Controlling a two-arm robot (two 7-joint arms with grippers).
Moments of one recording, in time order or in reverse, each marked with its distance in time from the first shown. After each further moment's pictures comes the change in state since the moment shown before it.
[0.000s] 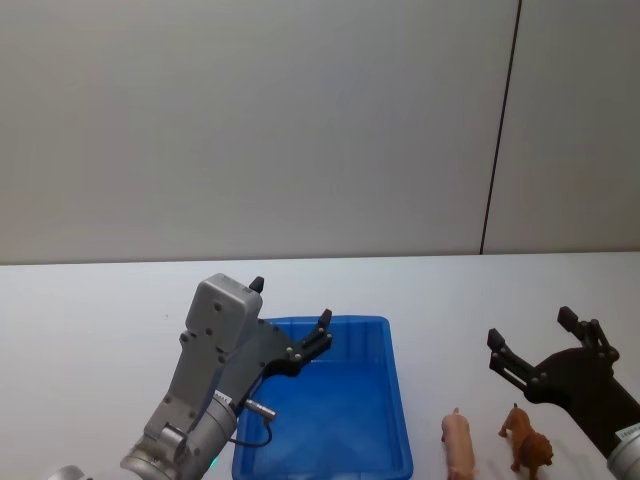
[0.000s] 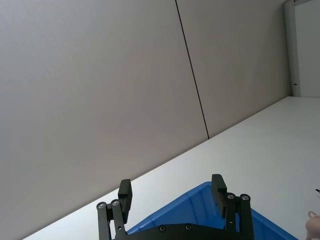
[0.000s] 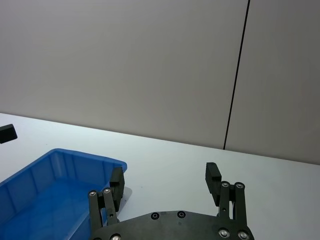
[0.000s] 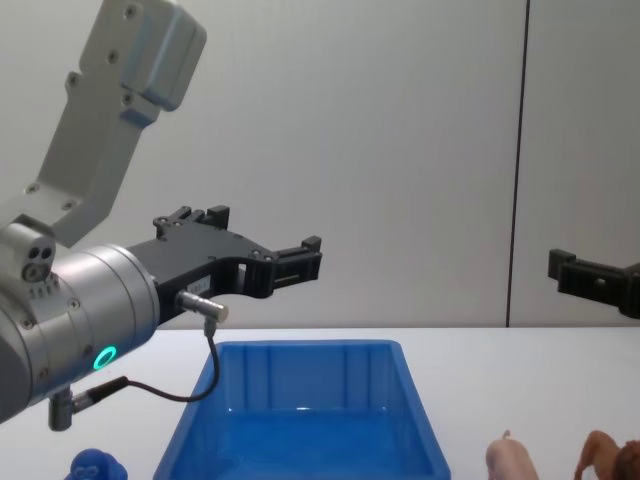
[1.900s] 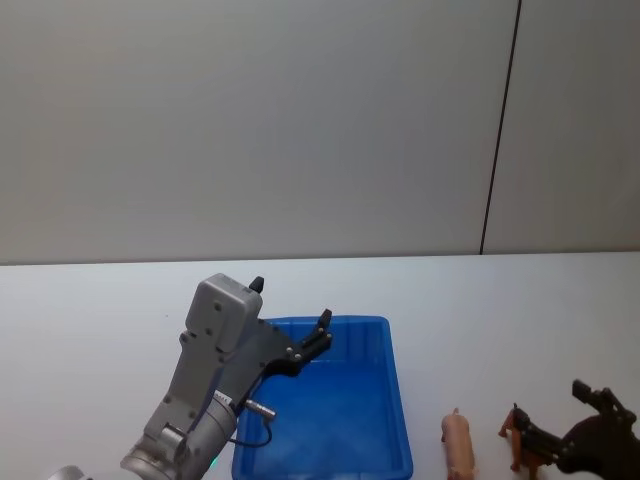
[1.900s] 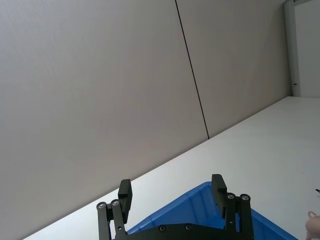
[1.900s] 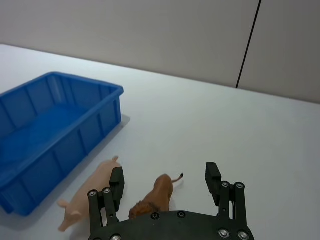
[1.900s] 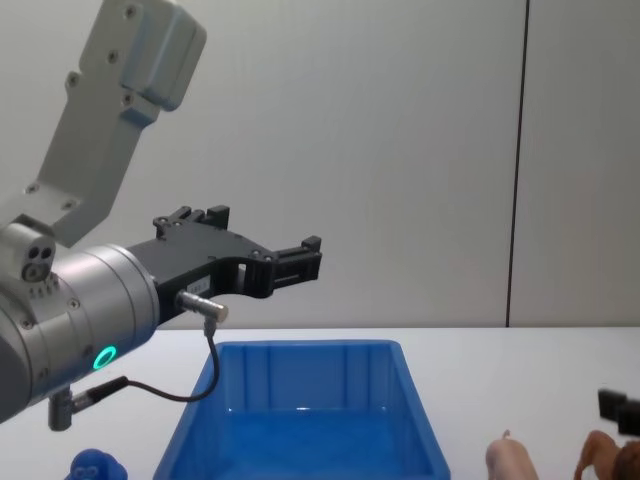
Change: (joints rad) left arm 0.000 0.000 0.000 0.000 0.000 0.000 0.000; right arm -0.029 0.098 0.054 0.105 0.054 0.081 0.187
